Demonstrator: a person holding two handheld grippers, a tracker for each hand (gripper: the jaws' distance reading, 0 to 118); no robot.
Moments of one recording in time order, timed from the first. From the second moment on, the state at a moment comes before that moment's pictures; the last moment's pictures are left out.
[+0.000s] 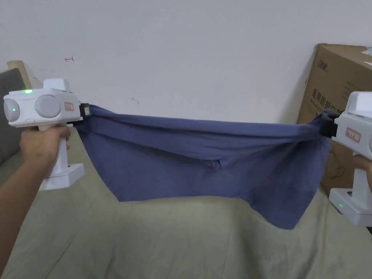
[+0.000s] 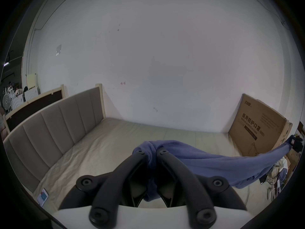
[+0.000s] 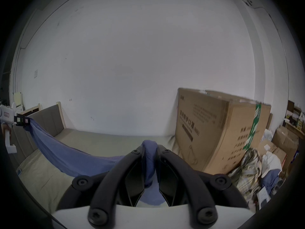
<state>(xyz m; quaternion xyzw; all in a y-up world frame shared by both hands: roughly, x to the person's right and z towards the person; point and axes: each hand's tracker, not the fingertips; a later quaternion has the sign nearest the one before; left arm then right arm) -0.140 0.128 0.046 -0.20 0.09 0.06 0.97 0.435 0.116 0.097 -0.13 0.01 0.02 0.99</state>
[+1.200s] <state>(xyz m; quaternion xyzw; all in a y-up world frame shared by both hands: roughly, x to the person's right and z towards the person) -0.158 -0.189 0.403 -0.48 0.11 0.09 0.87 0.455 -0.184 0.413 -0.42 -0.05 -0.07 0.90</state>
